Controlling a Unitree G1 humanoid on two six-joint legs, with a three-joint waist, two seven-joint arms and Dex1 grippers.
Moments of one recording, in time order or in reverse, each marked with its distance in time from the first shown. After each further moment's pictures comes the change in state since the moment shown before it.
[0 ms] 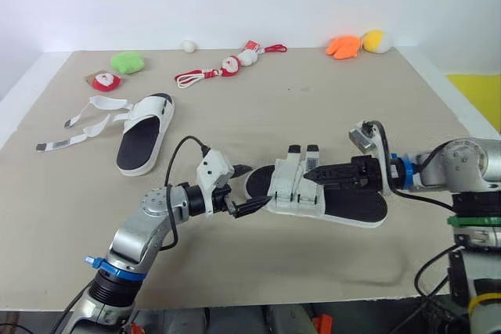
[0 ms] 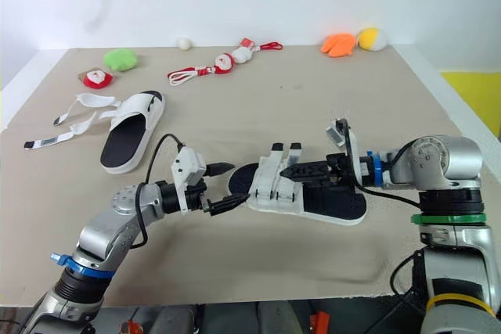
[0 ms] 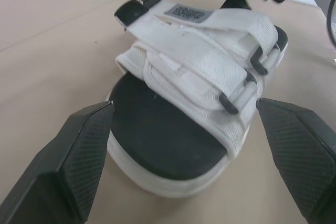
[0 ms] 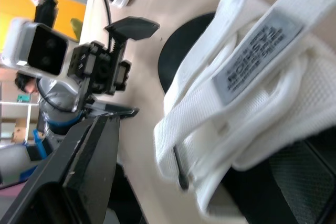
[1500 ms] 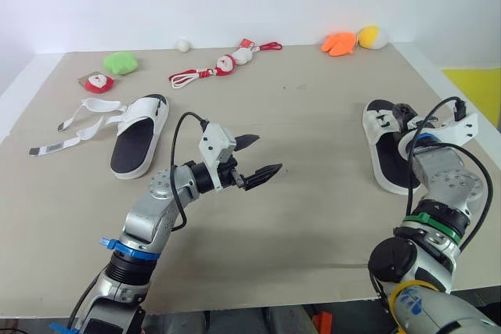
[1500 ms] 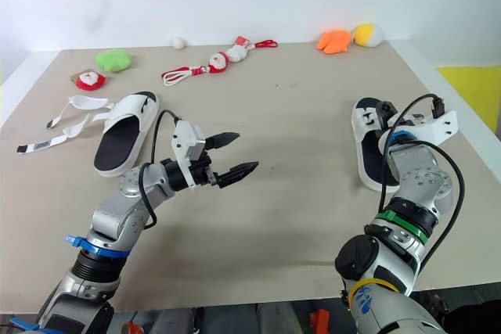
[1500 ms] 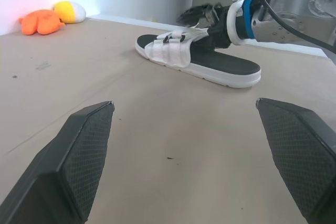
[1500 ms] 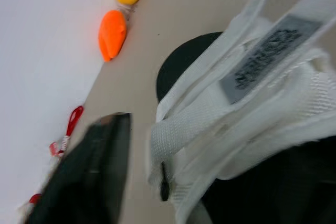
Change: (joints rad) left arm -0.124 -0.084 0.038 0.093 -0.024 -0.122 0.050; right arm -0.050 0.446 -0.782 0.107 -0.042 -0.868 -1.133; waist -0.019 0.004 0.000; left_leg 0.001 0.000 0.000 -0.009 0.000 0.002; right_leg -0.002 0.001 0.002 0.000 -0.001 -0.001
